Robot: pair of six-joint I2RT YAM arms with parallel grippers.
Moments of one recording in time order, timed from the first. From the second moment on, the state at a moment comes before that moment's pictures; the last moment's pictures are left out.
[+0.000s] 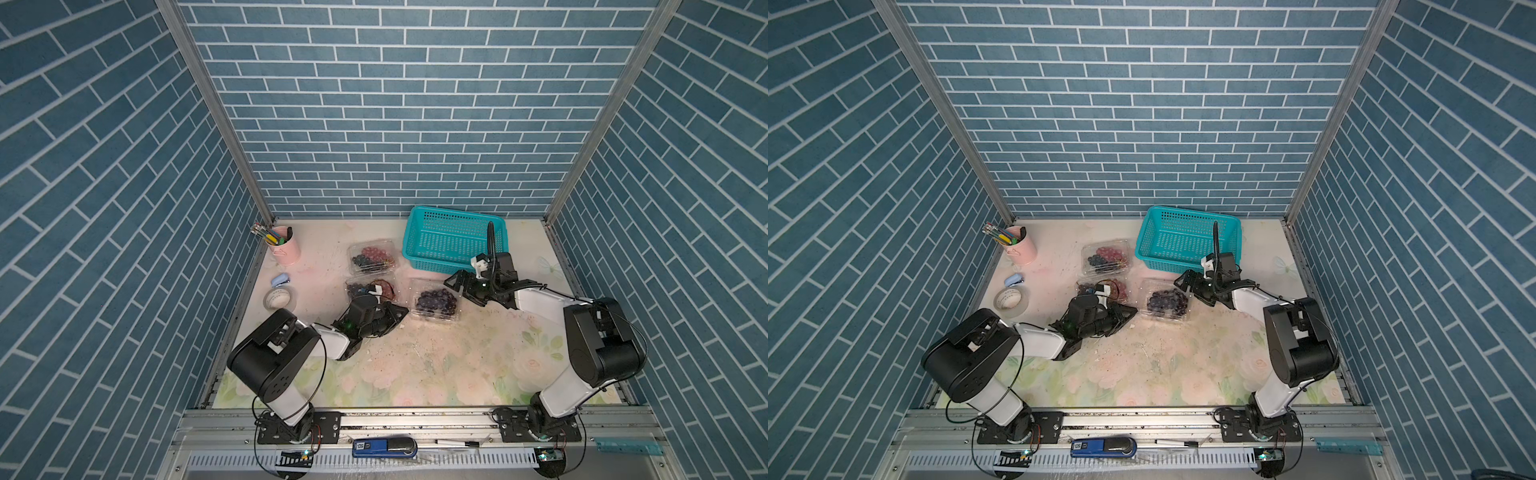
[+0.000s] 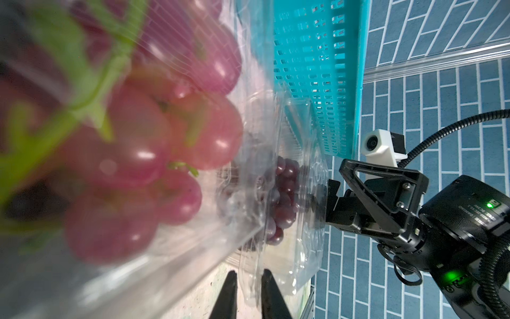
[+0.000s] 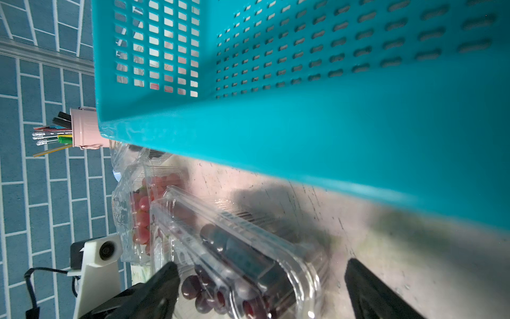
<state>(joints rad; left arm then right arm) -0.63 1.63 0.47 0.70 0.30 -1.22 0.32 1.65 0.87 -0.07 -0.51 0.66</state>
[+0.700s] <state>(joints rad) -0.65 1.63 0.46 0.72 0.27 -1.22 0.34 1.65 0.85 -0.04 -0.51 0.68</state>
